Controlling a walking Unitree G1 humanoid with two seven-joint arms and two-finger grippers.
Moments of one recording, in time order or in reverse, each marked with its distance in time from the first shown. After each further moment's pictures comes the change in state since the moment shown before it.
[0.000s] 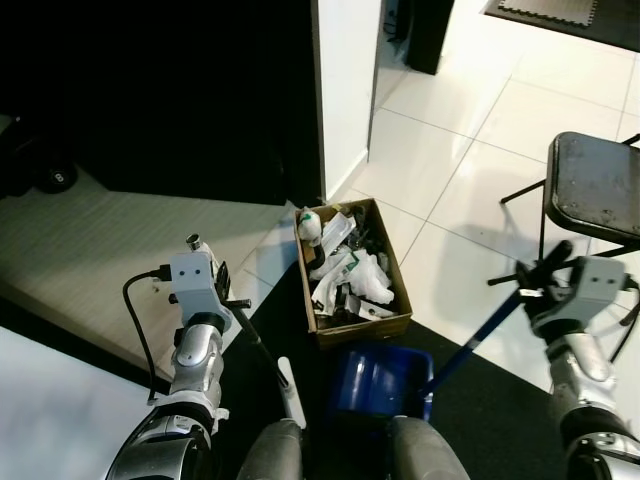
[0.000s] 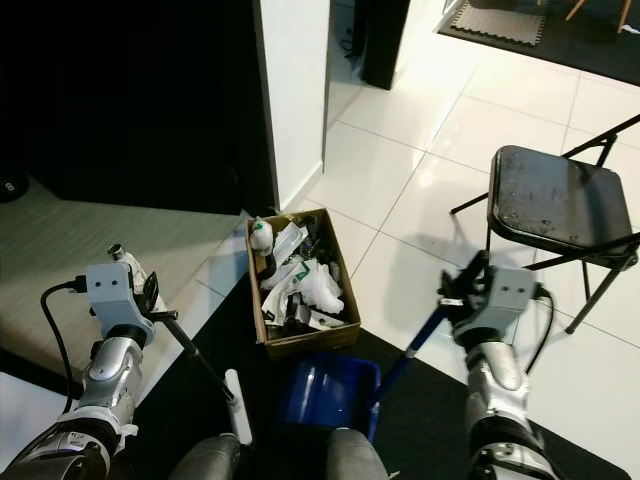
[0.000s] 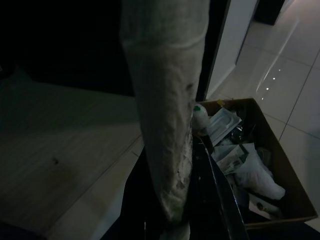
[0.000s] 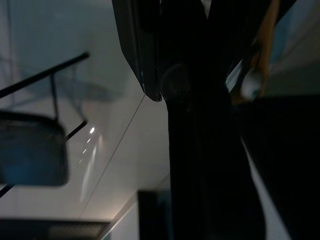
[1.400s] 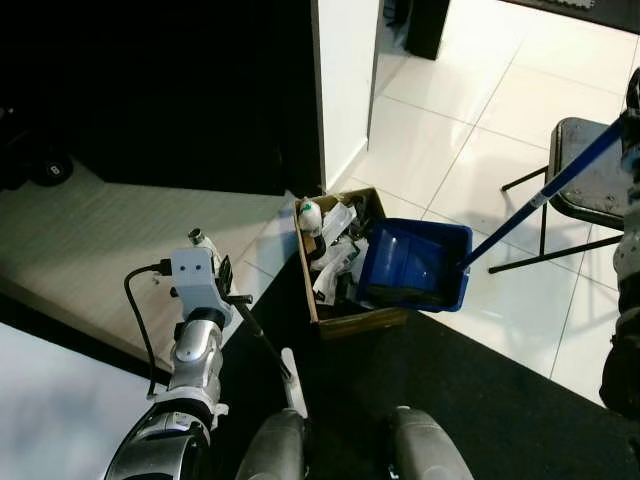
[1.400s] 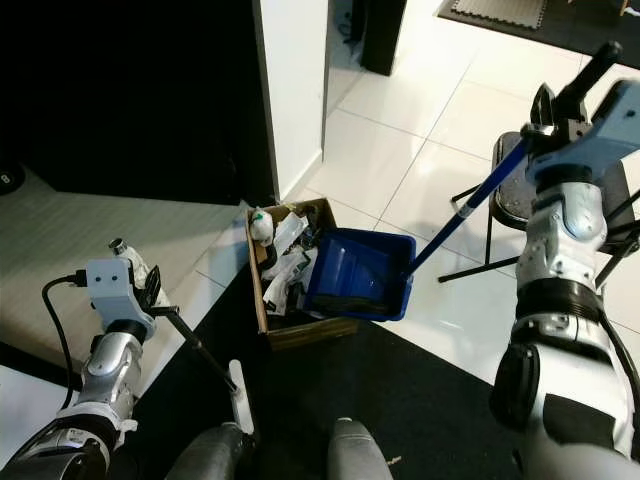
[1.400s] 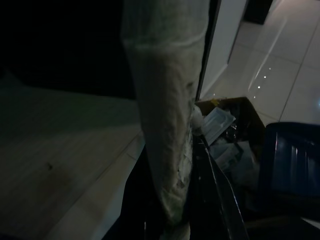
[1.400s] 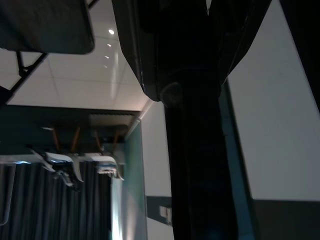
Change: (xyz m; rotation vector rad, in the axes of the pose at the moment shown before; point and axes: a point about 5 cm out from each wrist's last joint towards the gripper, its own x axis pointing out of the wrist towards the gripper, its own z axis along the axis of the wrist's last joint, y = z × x) left arm 0.005 -0.001 0.012 0.005 -0.055 -0.036; right arm 0.099 0.022 0.183 -0.018 -0.438 -0.089
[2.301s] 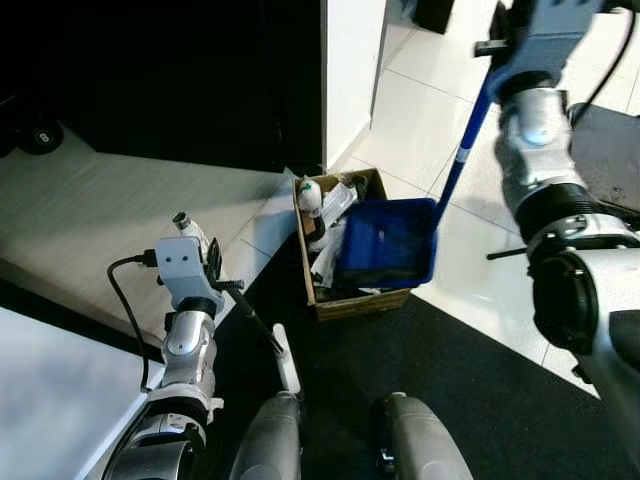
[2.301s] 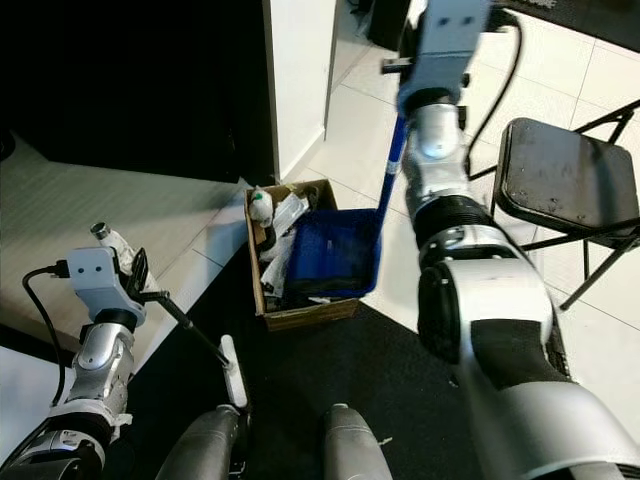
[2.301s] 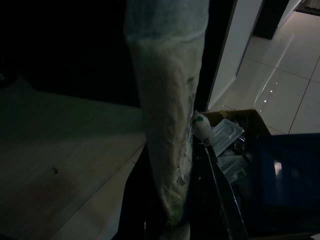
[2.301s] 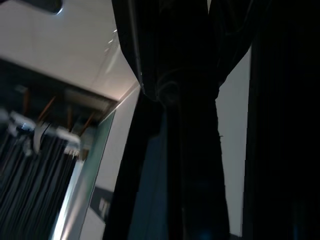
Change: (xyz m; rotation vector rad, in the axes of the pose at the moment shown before) left arm 0.001 0.006 0.018 0.009 -0.103 0.028; right arm 0.022 0.159 0.011 -0.225 -0.066 0.208
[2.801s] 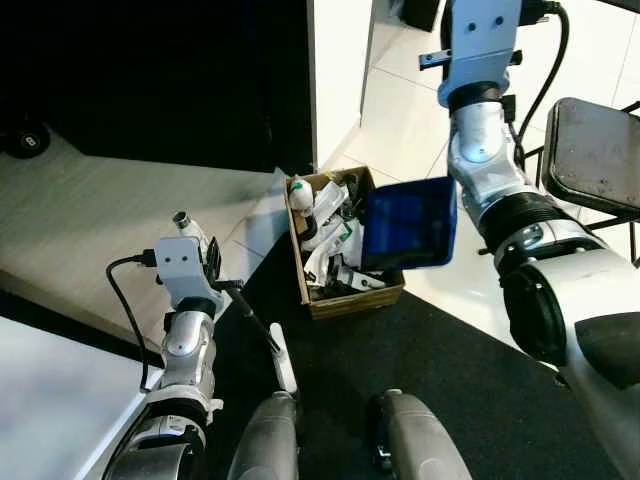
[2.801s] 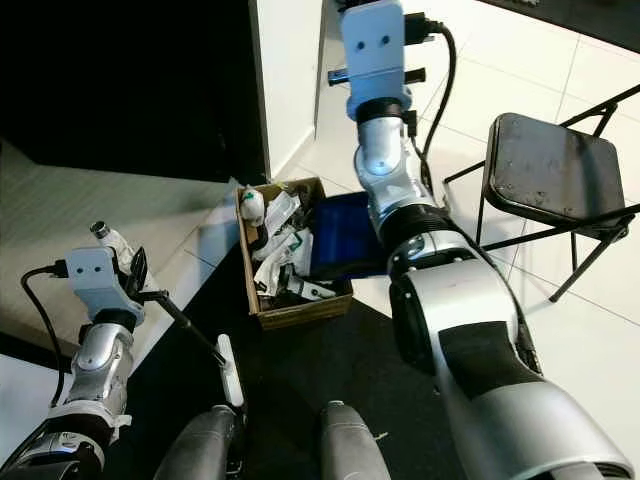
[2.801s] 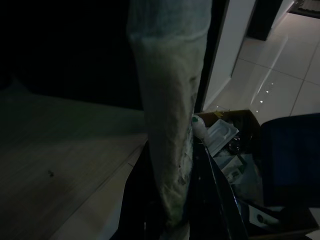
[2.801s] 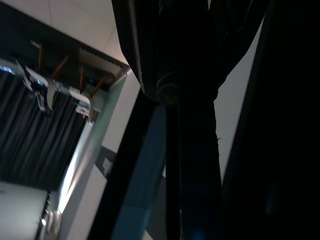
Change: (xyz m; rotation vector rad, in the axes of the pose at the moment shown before) left arm -0.001 0.000 0.000 0.003 -0.001 0.003; right arm -0.010 0.045 0.012 -0.076 -0.145 0.030
